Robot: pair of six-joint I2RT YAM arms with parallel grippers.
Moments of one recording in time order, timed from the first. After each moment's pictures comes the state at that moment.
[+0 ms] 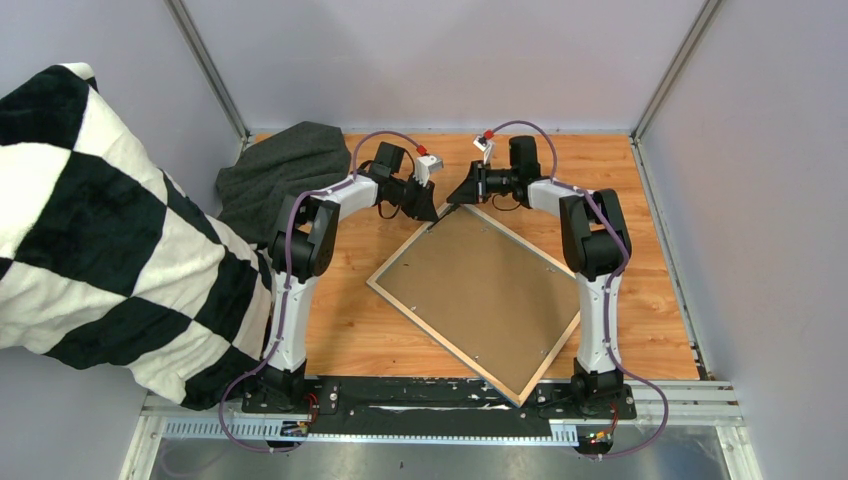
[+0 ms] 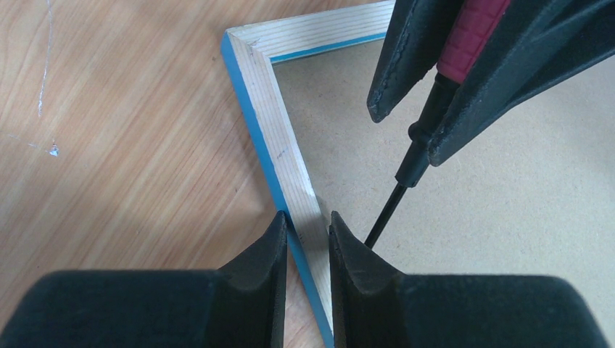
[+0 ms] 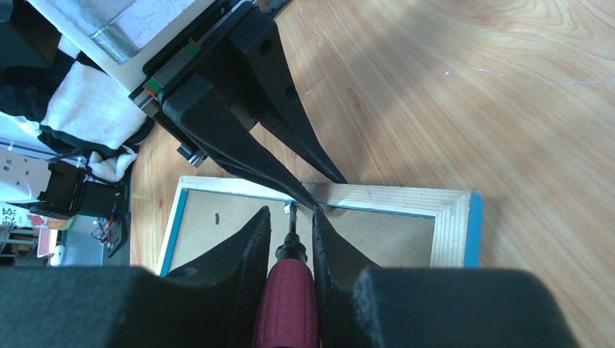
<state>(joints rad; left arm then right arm) -0.39 2.27 1.64 -0.27 0.74 0.21 0.24 2.22 1.51 0.18 -1.11 0.26</state>
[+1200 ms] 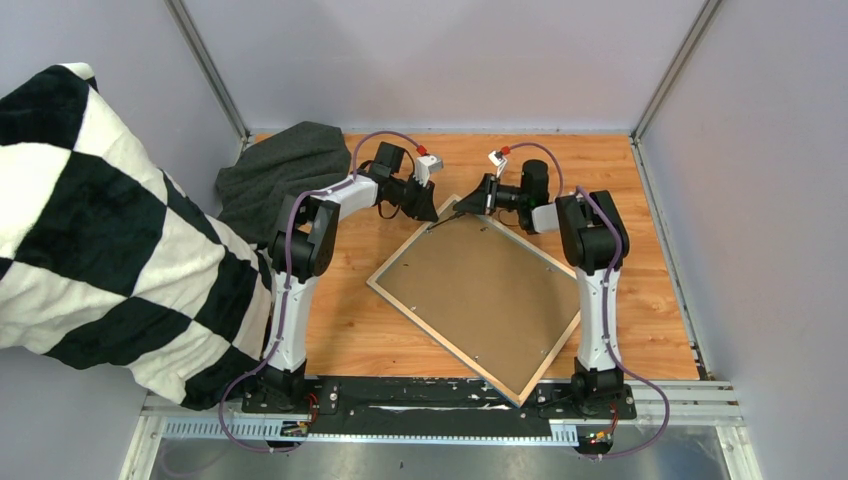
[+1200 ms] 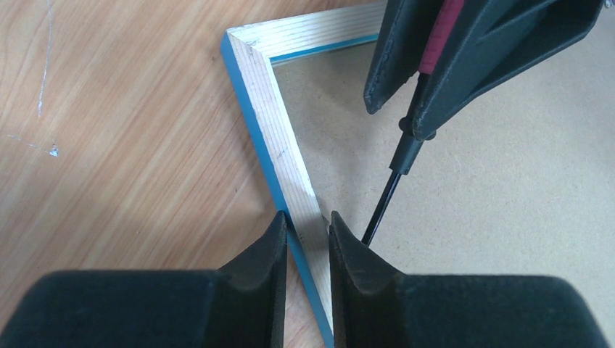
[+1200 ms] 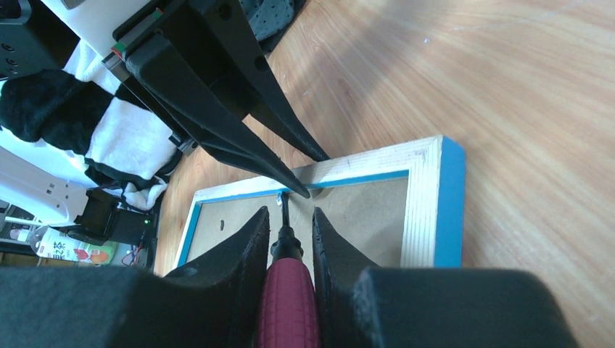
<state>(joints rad) -0.39 2.27 1.64 -0.27 0.74 0.21 0.20 2.29 1.27 0.81 -1.12 0.66</state>
